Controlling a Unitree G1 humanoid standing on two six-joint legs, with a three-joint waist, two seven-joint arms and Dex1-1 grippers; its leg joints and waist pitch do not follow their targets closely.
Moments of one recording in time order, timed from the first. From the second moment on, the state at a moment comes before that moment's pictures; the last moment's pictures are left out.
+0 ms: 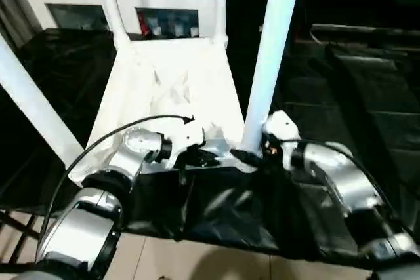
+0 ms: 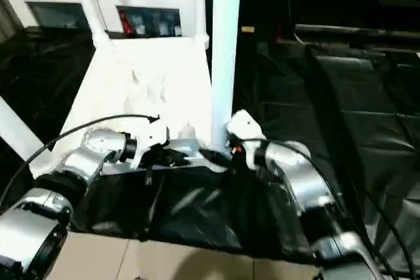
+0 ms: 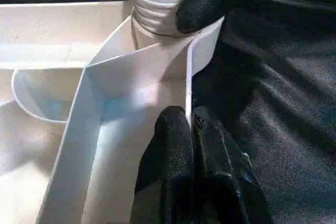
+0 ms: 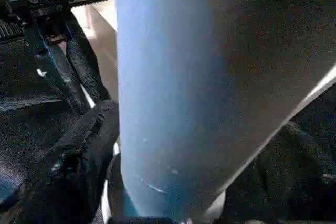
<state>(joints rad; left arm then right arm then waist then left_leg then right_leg) -0.76 0.27 -0.25 1.02 0.10 -0.23 -1.21 -0.47 -0.35 0.21 0.44 0.09 0.08 0.85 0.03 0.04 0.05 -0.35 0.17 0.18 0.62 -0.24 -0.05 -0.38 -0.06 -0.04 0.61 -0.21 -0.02</state>
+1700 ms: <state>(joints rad) -0.69 0.27 -0.24 0.88 0.09 -0.18 -1.20 -0.44 -0.25 0.16 0.56 0.13 -0.05 0.86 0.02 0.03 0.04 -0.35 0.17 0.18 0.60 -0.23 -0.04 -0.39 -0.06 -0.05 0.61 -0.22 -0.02</state>
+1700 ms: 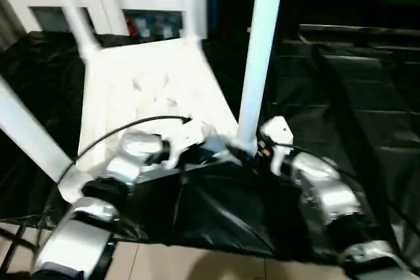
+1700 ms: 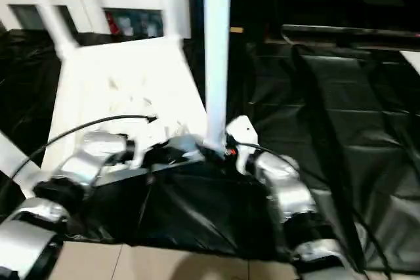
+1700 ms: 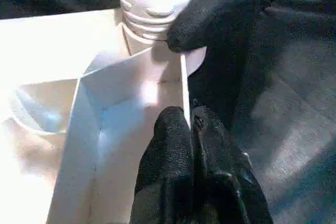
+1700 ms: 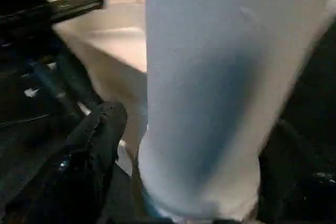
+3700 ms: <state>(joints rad) -0.67 0.29 -0.25 0.85 0.08 -0.18 -1.32 -0.40 -0.32 0.21 0.47 0.13 0.03 1.04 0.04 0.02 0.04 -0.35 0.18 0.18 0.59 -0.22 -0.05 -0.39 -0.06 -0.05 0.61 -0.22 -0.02</state>
